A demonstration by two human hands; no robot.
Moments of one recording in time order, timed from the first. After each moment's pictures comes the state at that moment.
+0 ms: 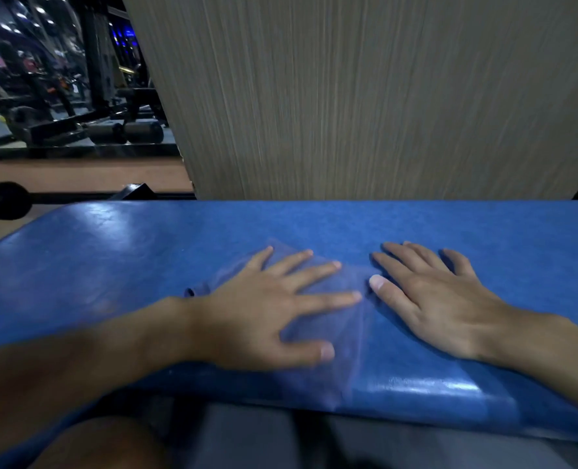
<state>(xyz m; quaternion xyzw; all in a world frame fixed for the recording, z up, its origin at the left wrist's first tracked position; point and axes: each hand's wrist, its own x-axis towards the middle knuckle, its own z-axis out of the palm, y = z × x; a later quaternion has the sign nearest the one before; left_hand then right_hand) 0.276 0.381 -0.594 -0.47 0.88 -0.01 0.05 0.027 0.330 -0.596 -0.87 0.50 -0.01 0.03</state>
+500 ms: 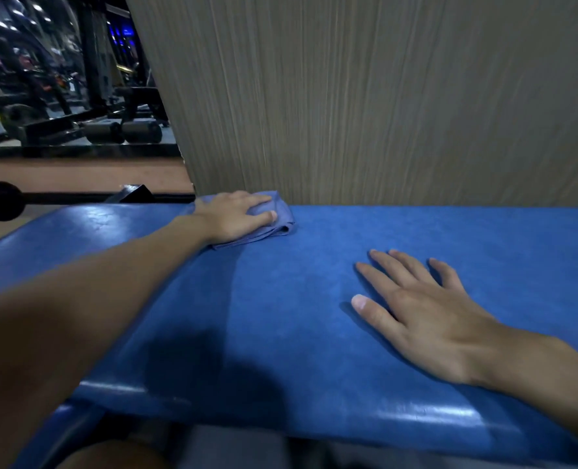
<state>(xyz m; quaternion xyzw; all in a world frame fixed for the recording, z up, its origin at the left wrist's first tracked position) 0.384 0.219 -0.588 -0.73 0.69 0.02 -0.03 0.059 0.332 -0.597 -0.87 0.48 0.00 0.05</state>
